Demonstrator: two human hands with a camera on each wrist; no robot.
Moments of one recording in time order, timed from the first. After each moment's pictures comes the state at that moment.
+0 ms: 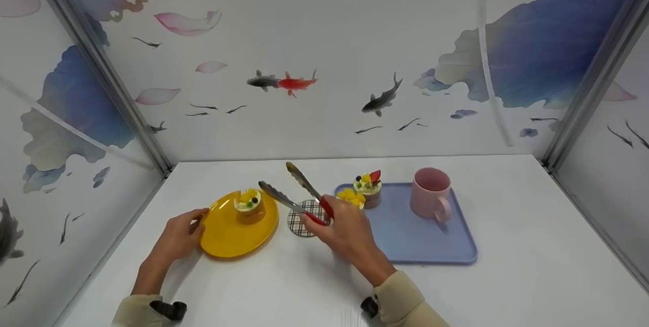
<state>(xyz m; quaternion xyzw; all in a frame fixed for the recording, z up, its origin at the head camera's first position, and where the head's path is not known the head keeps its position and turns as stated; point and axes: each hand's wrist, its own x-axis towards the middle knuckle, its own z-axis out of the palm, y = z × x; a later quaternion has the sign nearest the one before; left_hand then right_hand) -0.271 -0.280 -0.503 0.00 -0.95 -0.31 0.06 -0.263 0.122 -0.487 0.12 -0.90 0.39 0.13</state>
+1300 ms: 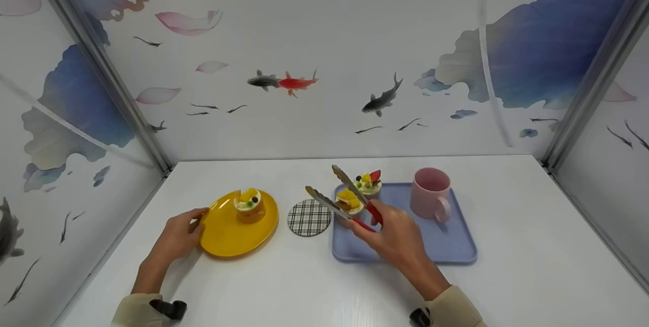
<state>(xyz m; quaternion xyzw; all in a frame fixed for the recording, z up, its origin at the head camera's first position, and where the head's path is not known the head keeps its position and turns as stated) -0.273 -0.281 -0.505 -0.01 -0.95 -0.30 0.06 -0.250 0.211 -0.494 0.11 -0.93 0.32 0.18</state>
